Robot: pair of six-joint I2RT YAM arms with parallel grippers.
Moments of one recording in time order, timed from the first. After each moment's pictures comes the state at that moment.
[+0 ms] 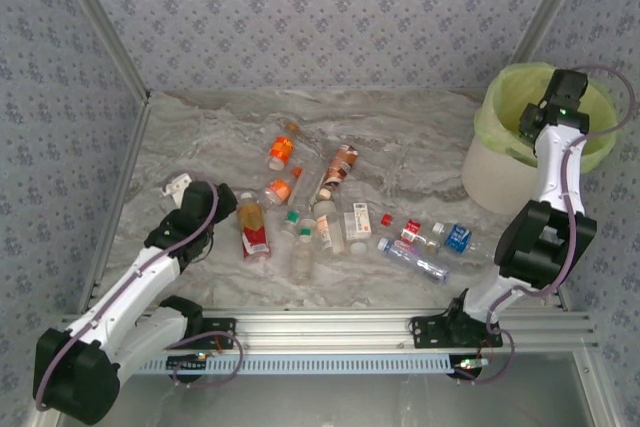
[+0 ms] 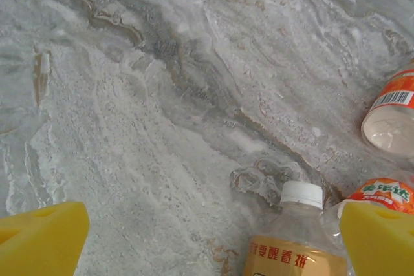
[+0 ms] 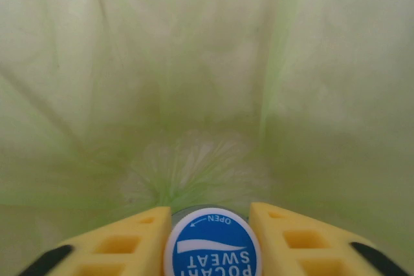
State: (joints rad) left arm -0.38 0.89 0.55 -0.43 -0.44 -0.80; right arm -0.40 1.66 1.59 -0.73 0.16 0.10
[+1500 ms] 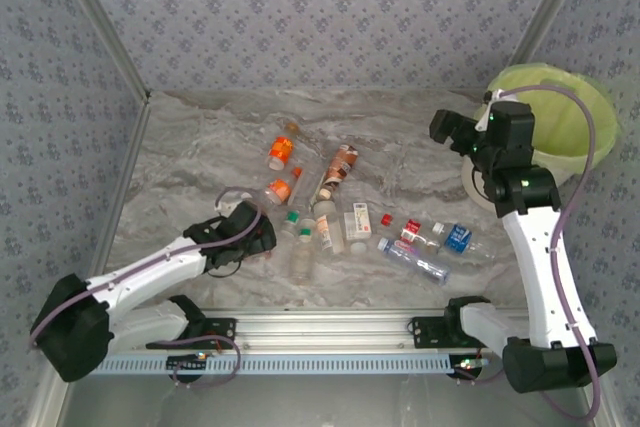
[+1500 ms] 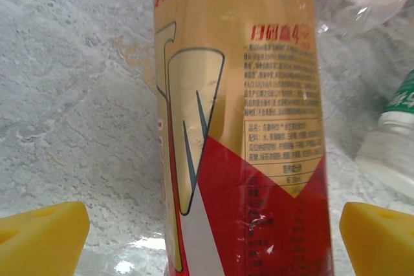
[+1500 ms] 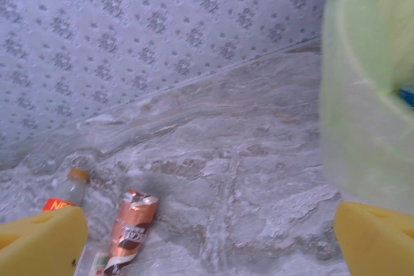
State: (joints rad) left arm -0.76 1.10 0.58 -0.61 -0.30 -0.92; right arm 0.11 1.05 1.29 -0.70 0.05 0.38
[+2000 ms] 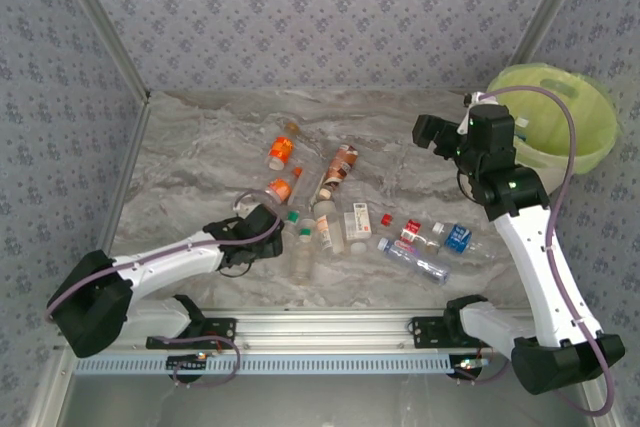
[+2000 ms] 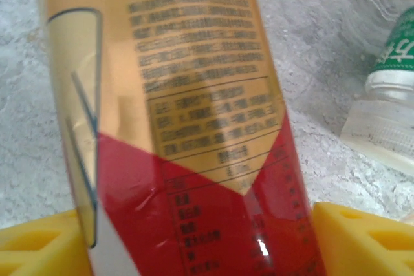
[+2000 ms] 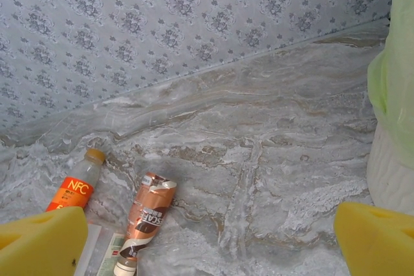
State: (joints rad) left arm -0.82 1.24 0.59 -0.52 -0.31 -0.85; right arm 0.23 1.05 1.27 -0.68 0.11 0.40
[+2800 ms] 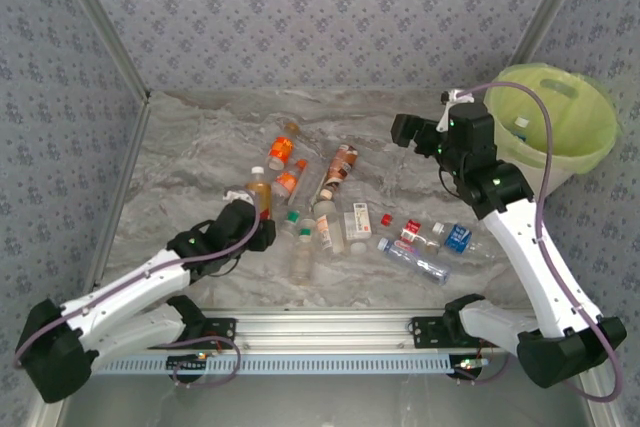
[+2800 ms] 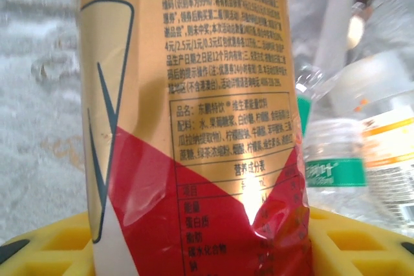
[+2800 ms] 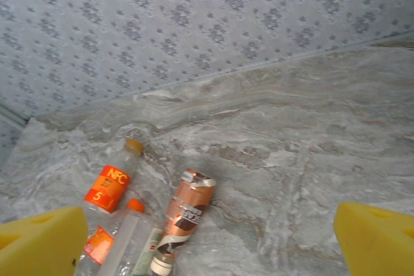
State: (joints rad) left arm -0.77 0.90 0.57 -0.47 -0.25 -0.60; right arm 0.35 1.09 1.25 -0.58 0.10 0.42
